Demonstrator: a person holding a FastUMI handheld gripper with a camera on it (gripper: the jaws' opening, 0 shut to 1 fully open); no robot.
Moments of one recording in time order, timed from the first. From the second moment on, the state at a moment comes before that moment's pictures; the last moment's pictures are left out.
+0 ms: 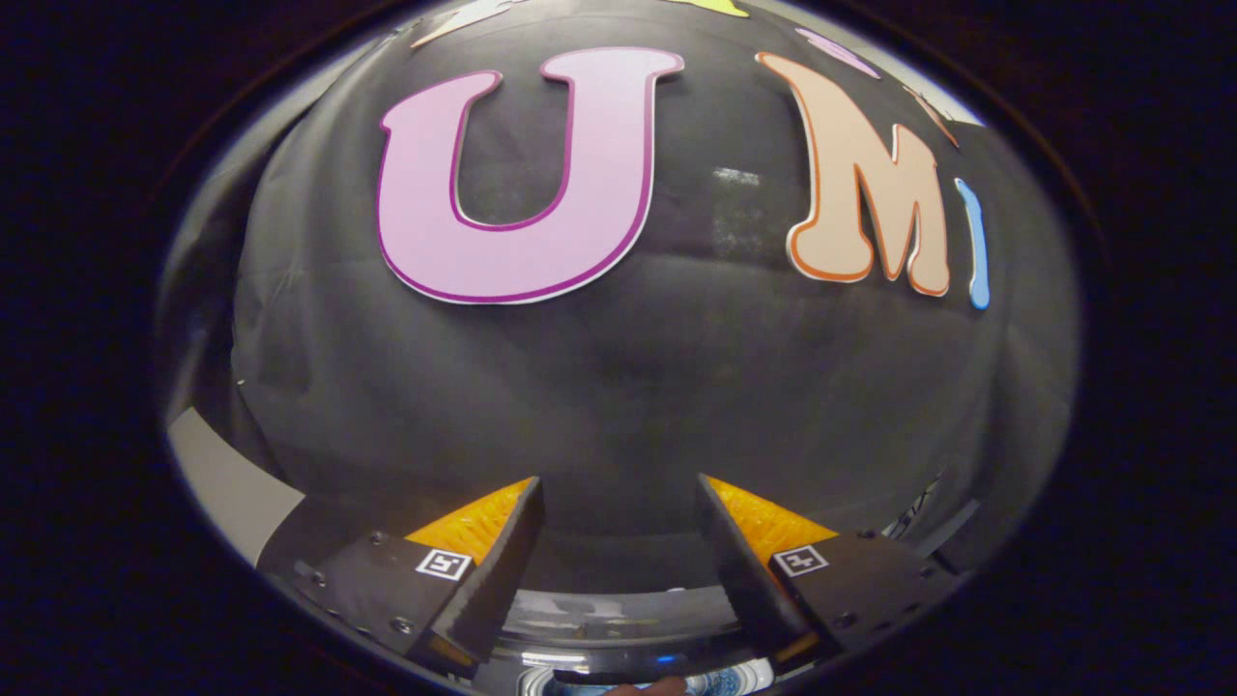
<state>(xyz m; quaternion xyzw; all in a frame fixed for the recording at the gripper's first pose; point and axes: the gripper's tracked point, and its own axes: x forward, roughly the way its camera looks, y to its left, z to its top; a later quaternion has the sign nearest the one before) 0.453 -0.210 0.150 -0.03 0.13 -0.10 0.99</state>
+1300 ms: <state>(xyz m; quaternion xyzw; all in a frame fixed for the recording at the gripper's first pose) 0.405 -0.207 0.129 -0.03 0.13 -0.09 0.99</state>
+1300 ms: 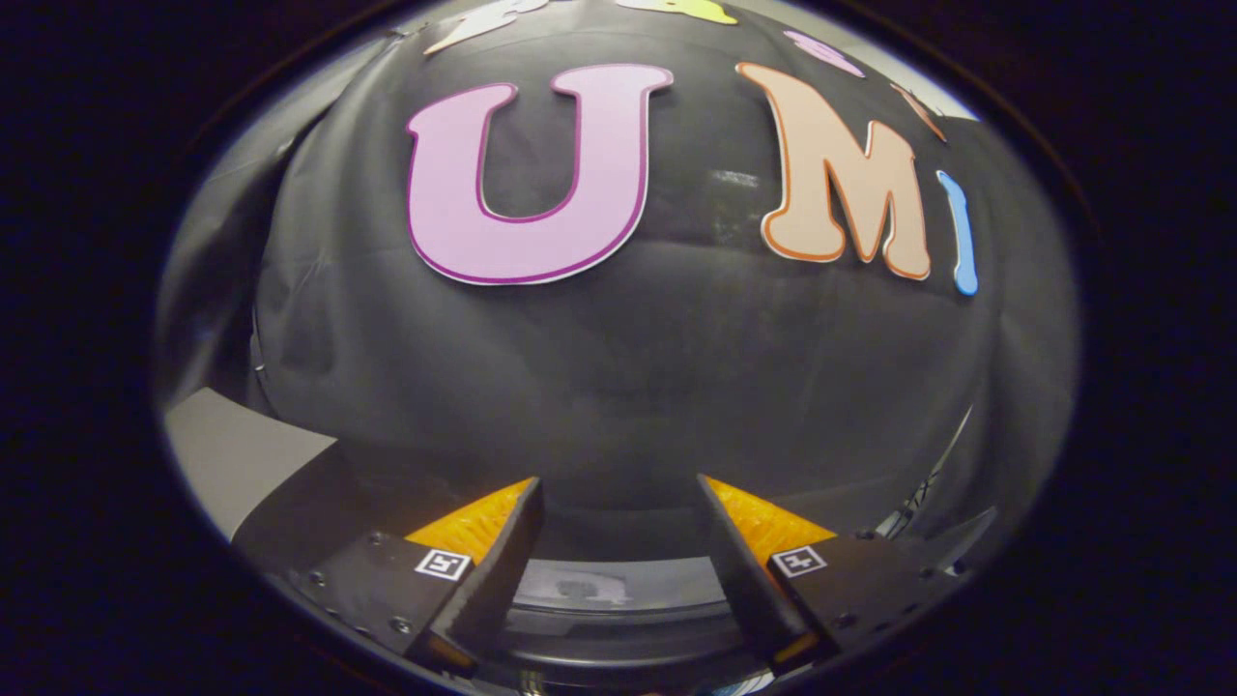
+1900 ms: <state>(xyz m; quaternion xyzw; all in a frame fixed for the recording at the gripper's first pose) 0.378 -0.210 0.118 -0.03 0.14 -0.11 0.98</state>
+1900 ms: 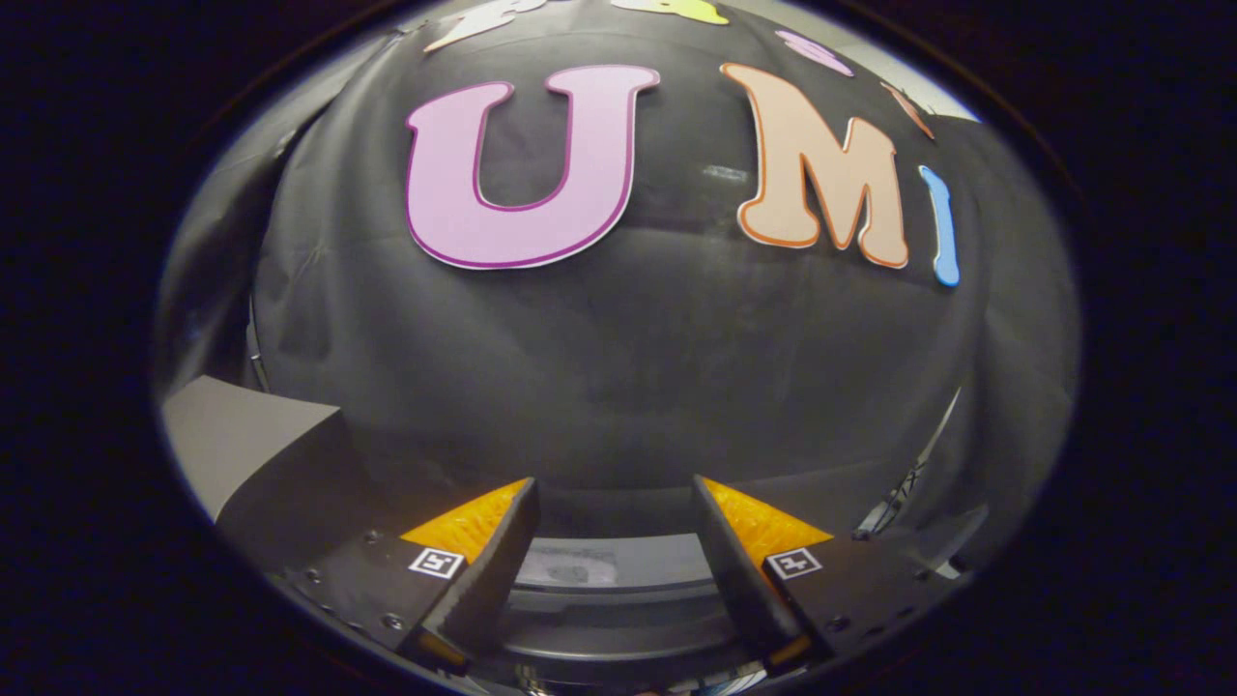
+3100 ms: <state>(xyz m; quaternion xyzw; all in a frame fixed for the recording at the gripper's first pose) 0.312 -0.215 0.044 -0.07 0.21 -0.16 0.96</state>
